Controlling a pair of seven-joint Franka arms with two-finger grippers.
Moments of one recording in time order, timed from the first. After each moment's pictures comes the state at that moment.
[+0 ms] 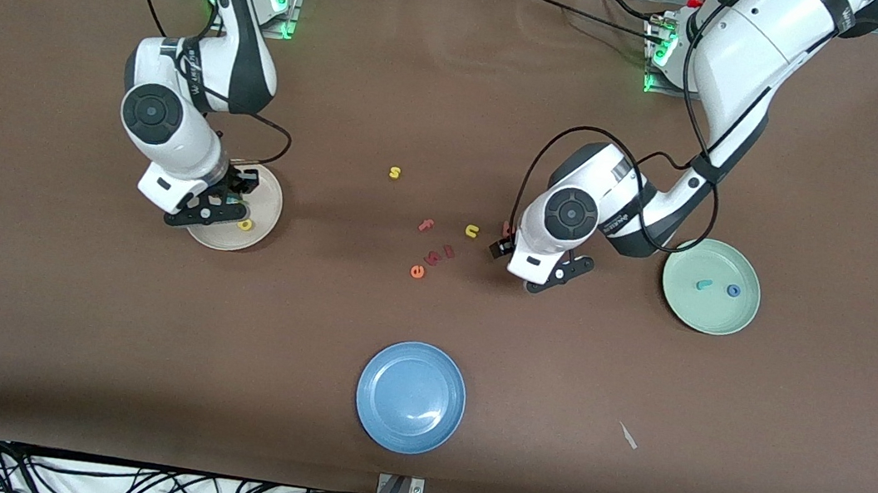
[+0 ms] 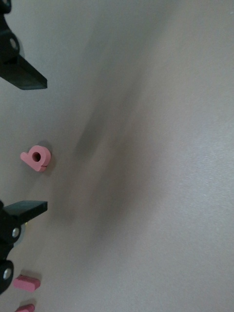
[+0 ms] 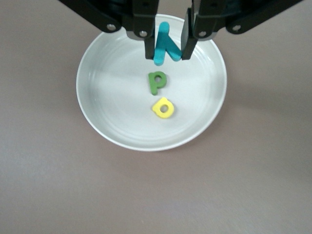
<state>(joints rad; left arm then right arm) -0.12 0.70 -0.52 -1.71 0.19 2.15 -1.22 0.83 0.30 -0.58 -2.10 0.10 2.21 -0.08</state>
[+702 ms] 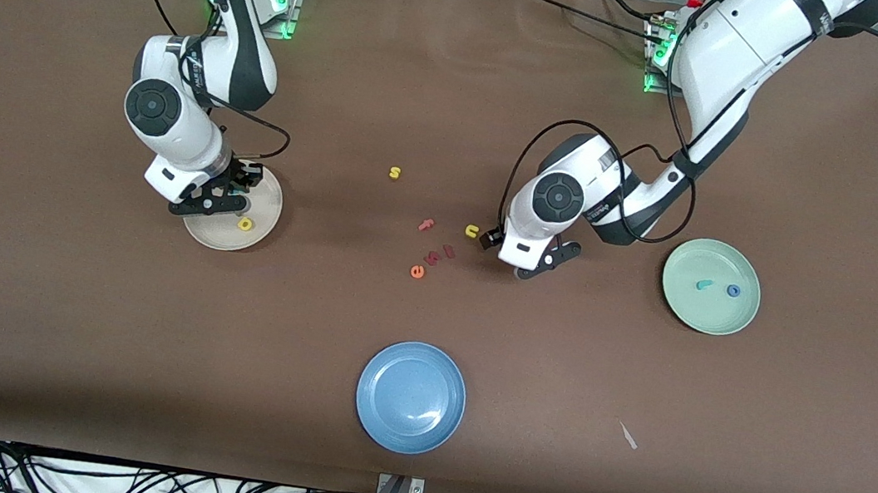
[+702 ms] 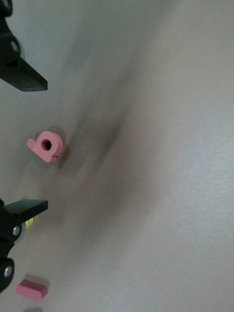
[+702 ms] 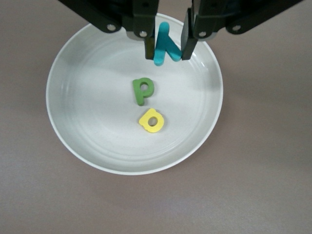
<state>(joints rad) -0.15 0.70 -0.52 -1.81 0.19 2.30 -1.31 0.84 0.29 -0.57 -2.21 0.18 2.32 -0.08</state>
